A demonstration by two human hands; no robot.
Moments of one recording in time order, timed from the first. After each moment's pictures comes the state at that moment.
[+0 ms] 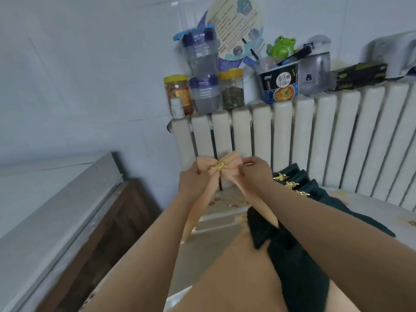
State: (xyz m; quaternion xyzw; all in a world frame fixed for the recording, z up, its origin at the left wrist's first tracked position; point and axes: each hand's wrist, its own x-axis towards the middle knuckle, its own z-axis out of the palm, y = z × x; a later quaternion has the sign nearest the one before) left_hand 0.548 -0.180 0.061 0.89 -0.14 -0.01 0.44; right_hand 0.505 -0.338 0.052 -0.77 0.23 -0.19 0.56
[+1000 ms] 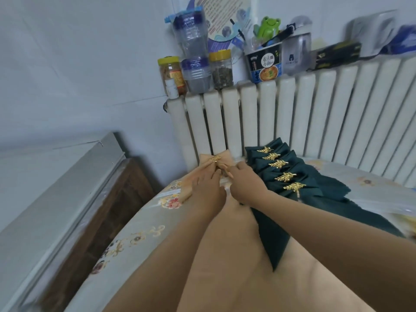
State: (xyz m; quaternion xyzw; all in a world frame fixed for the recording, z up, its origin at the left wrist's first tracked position) left_hand 0.454 -0.180 -0.003 0.94 -0.28 0.09 0.16; right_hand 0.412 -0.297 0.015 -0.97 0.08 -0.09 0.23
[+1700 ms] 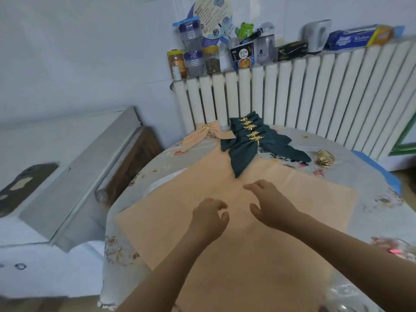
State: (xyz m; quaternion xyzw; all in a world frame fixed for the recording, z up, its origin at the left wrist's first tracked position) left_hand 0.140 -0.084 0.011 0.94 -0.24 -0.06 0.25; right_hand 0.087 -0.253 0.018 -0.97 0.04 -0.06 0.22
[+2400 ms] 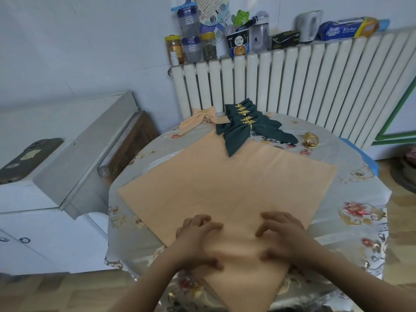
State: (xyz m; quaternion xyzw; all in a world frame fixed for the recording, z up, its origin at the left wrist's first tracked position) left_hand 0.045 -0.004 -0.009 0.92 -0.32 -0.21 0.10; right_hand -0.051 -0.244 -0.042 -0.97 0.03 0.05 0.25
